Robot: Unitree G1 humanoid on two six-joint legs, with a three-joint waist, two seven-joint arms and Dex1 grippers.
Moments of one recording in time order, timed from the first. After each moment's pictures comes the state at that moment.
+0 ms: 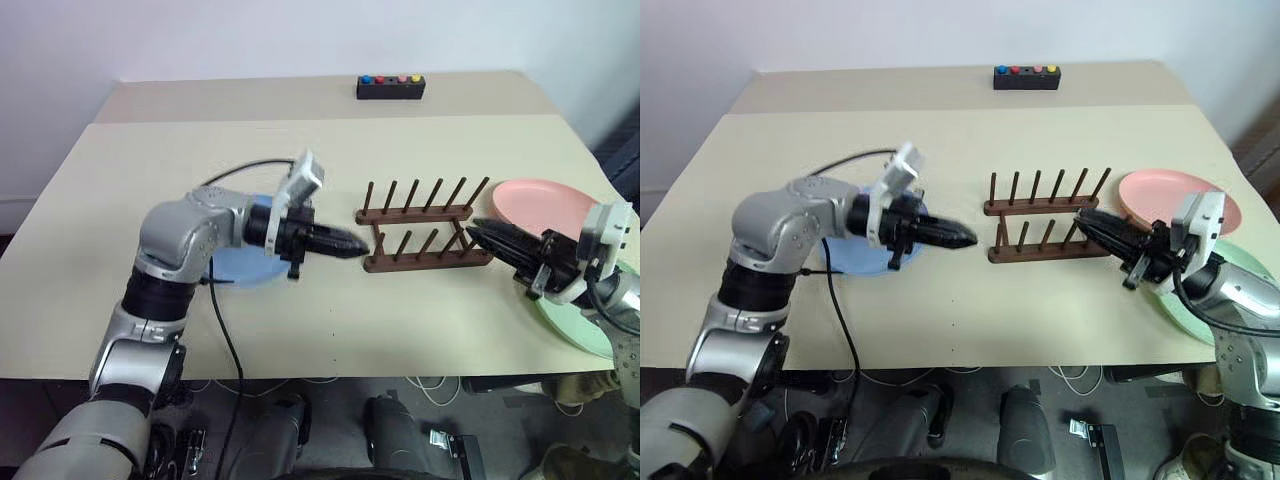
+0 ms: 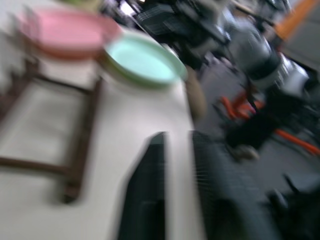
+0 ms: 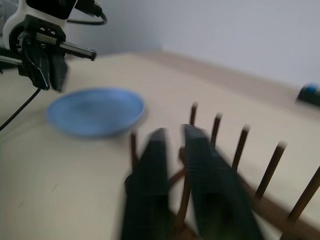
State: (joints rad) left arm -0.78 0.42 -0.19 -0.09 -0.55 1.02 -1.25; right arm -0.01 -0.76 -0.40 -0.27 0.73 0.29 1.00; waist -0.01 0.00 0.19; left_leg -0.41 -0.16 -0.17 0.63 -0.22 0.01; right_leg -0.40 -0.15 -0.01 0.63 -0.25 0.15
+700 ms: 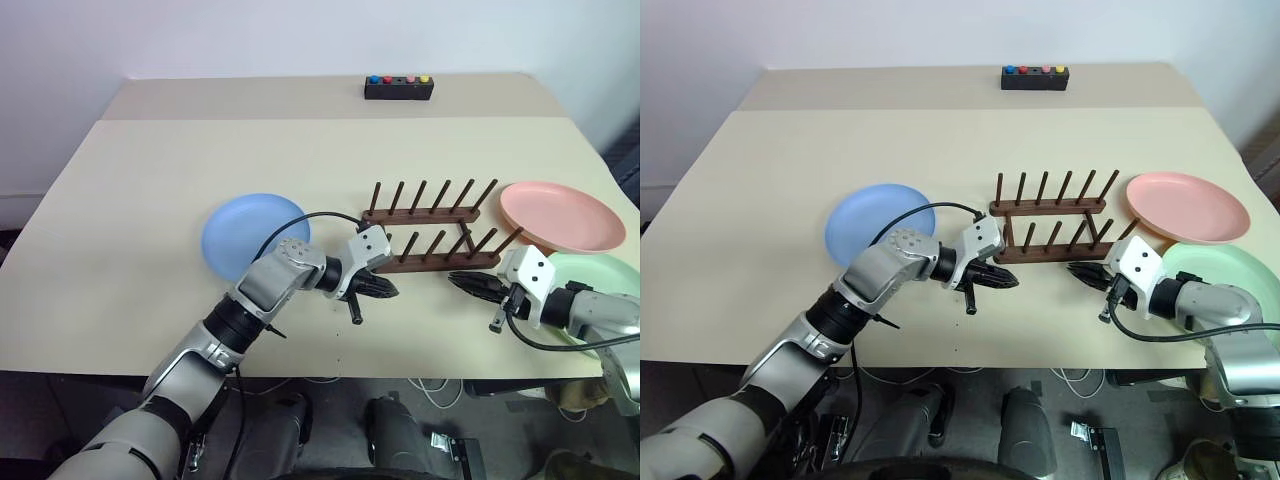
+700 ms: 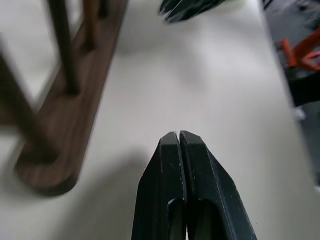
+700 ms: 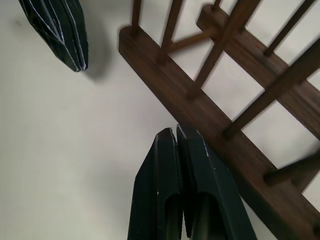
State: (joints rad) left arm -0.74 0.17 -0.51 0.17 -0.21 0.71 -0.91; right arm -0.01 -0.84 -0.18 -0.12 0.29 0.16 0.96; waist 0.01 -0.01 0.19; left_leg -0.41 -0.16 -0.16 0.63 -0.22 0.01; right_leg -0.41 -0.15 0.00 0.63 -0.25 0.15
